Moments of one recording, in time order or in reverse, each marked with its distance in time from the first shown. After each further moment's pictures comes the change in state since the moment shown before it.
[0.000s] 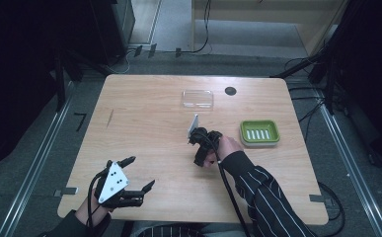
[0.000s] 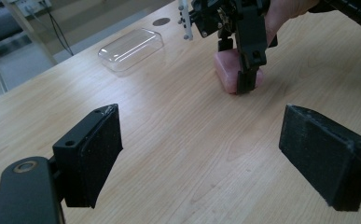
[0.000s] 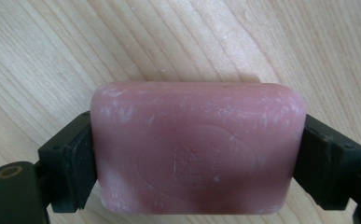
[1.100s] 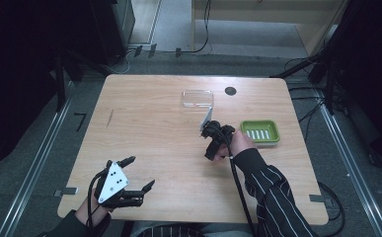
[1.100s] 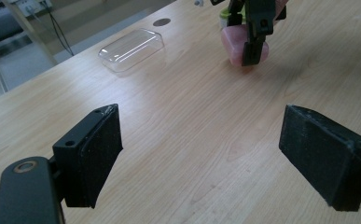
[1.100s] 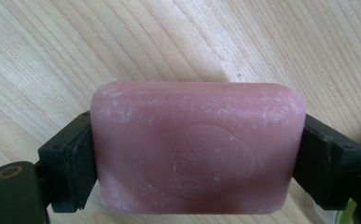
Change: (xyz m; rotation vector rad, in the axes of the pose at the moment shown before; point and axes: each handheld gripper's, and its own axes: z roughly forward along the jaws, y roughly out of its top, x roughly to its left) left arm 0.000 0.000 0.000 -0.004 0.001 -0.002; right arm -0.027 -0.024 -0.022 -0.035 -0.031 0.077
